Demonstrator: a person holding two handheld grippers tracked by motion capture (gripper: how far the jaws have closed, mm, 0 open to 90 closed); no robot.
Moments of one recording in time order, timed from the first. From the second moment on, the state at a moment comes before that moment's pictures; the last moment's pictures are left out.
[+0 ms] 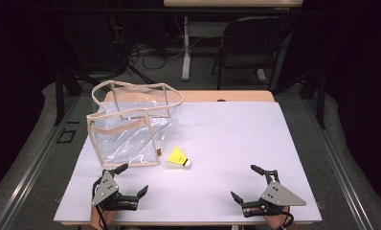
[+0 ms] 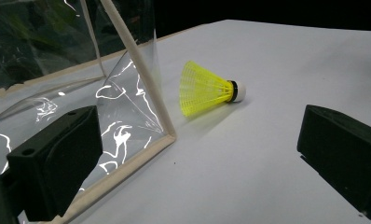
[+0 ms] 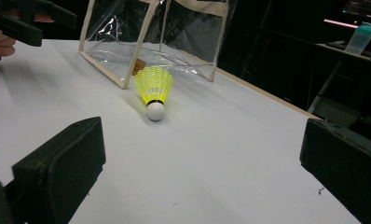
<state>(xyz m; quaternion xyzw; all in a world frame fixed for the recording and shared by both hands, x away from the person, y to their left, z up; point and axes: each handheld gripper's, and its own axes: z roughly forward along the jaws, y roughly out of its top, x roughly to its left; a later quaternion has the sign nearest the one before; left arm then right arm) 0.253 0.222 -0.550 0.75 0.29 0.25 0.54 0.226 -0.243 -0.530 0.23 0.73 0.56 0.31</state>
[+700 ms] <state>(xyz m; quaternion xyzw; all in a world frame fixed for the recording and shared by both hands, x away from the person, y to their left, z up) 0.269 0.192 -0.536 0.78 0.28 0.23 0.51 0.229 -0.242 -0.532 0.23 0.74 0.56 0.31</state>
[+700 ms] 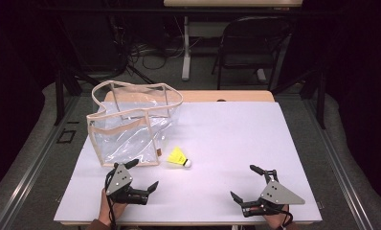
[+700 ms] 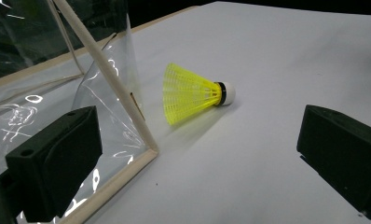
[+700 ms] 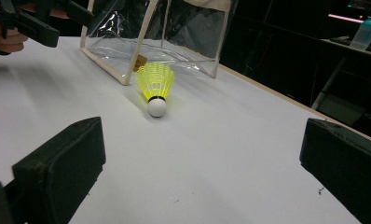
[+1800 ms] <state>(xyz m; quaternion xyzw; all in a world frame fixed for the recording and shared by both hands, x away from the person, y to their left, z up) 0.300 0.160 -0.527 0.81 0.28 0.20 0.48 0.234 -0.235 -0.532 0.22 0.75 0.55 0.29</state>
